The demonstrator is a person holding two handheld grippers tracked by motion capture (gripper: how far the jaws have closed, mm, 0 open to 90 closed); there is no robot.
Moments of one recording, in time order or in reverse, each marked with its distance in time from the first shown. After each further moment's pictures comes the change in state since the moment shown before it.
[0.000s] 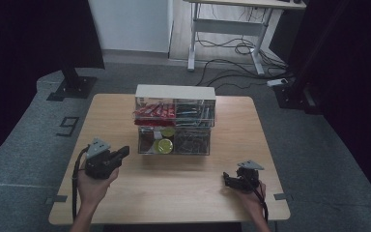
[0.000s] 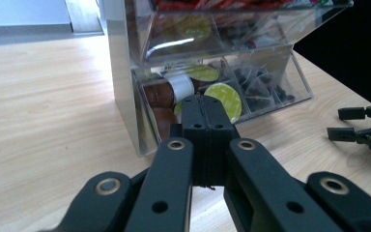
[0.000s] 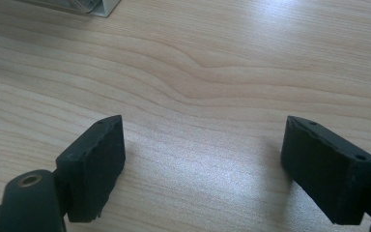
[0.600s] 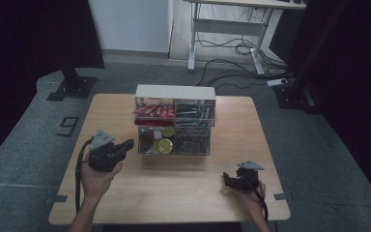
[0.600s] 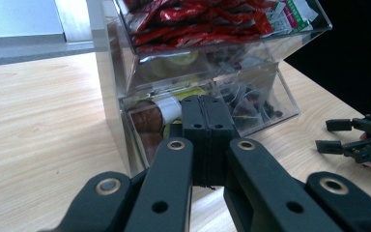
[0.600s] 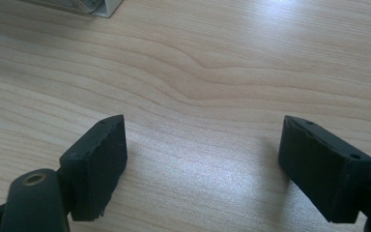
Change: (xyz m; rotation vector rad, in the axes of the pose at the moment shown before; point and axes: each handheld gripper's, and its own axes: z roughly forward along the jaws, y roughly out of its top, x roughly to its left) left arm -0.008 0.023 0.006 -0.015 -0.028 0.015; right arm 0.000 0.000 0.000 -0.003 0.002 -0.006
